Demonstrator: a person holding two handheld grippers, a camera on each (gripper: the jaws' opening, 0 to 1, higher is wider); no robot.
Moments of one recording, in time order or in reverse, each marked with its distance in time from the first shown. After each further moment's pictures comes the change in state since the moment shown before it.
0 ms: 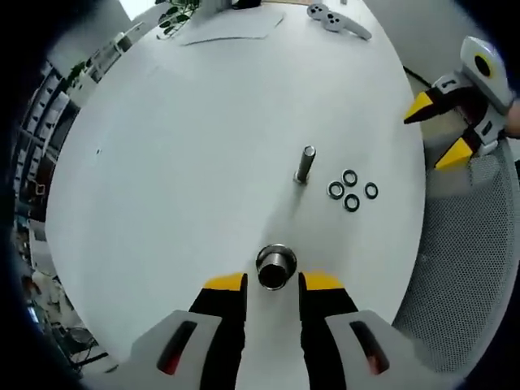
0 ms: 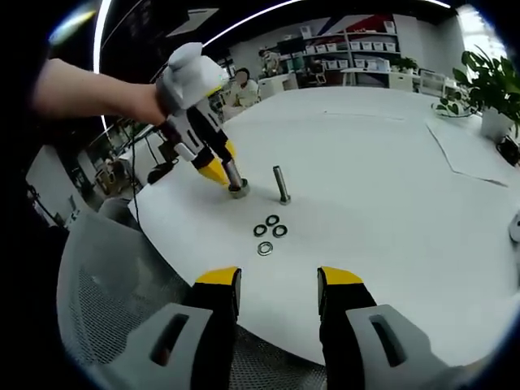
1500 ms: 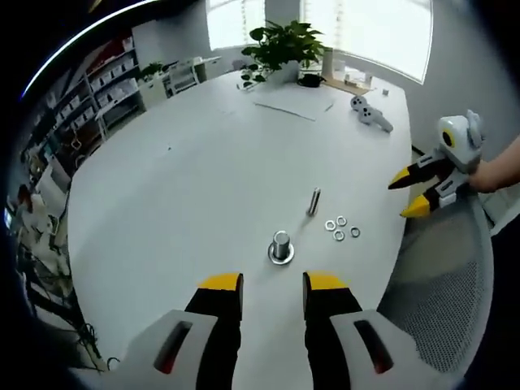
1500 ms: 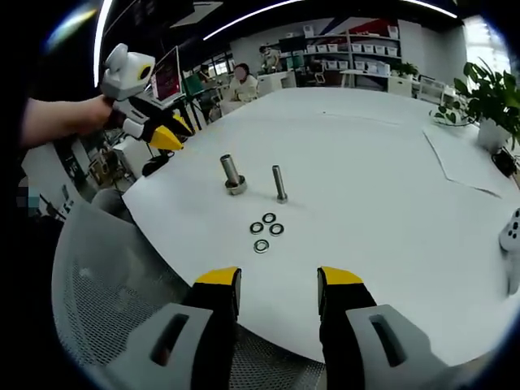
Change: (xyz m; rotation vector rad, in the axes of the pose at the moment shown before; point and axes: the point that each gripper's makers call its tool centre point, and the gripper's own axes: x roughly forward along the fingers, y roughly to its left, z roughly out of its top) left arm -0.081 -0.002 -0.033 -0.324 -0.420 0.107; right arm -0.002 -0.003 0.002 -0.042 0.015 -0.048
